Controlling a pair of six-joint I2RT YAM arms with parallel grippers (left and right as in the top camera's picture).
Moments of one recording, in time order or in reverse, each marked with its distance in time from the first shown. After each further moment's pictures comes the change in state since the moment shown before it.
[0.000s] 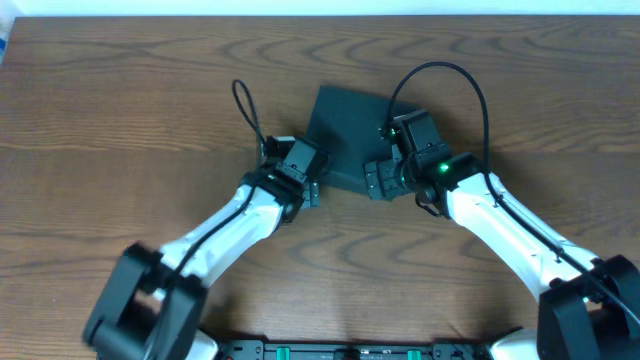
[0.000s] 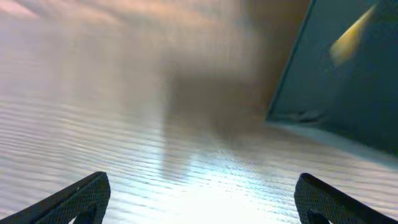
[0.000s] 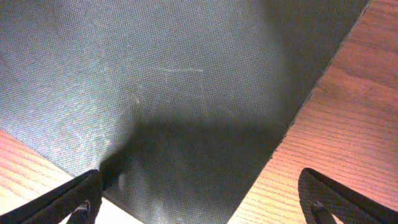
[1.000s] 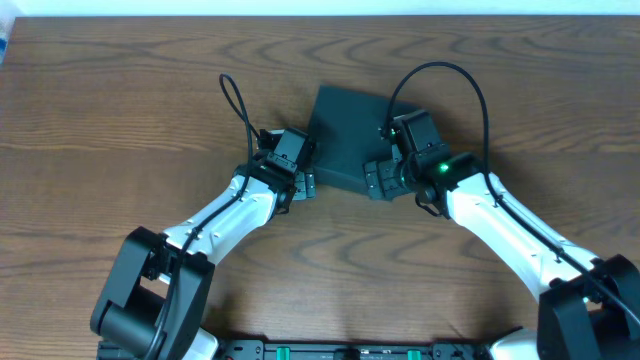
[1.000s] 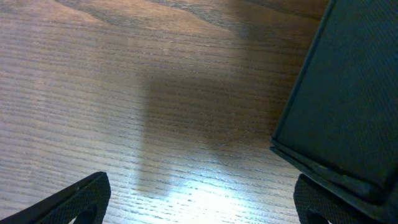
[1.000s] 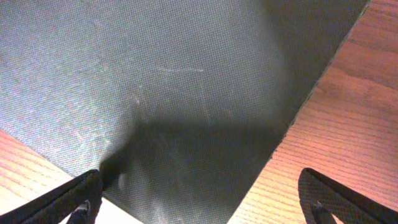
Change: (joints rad) left arm 0.072 0.094 0.014 0.074 0.098 0.022; right arm 0.000 0.000 0.000 0.000 0.001 0.000
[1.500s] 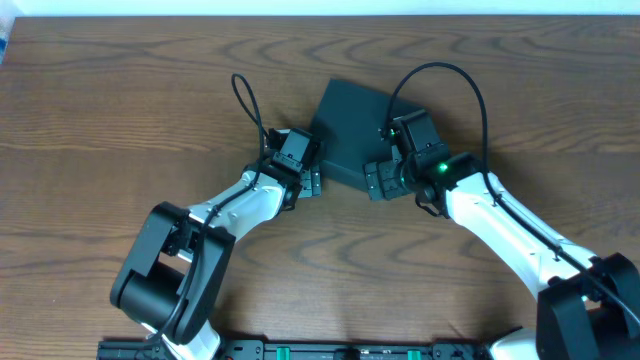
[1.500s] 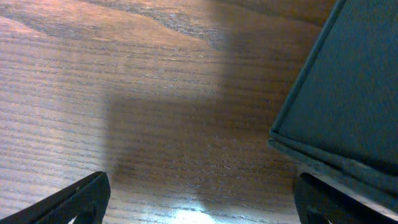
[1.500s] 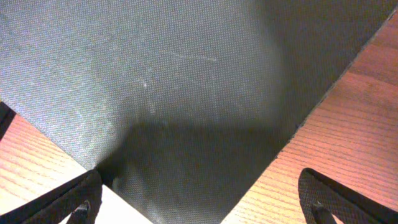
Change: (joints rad) left arm 0.000 0.119 -0.002 0.144 0.016 0.026; right arm 0.000 0.006 0.000 -0.005 0.003 0.000
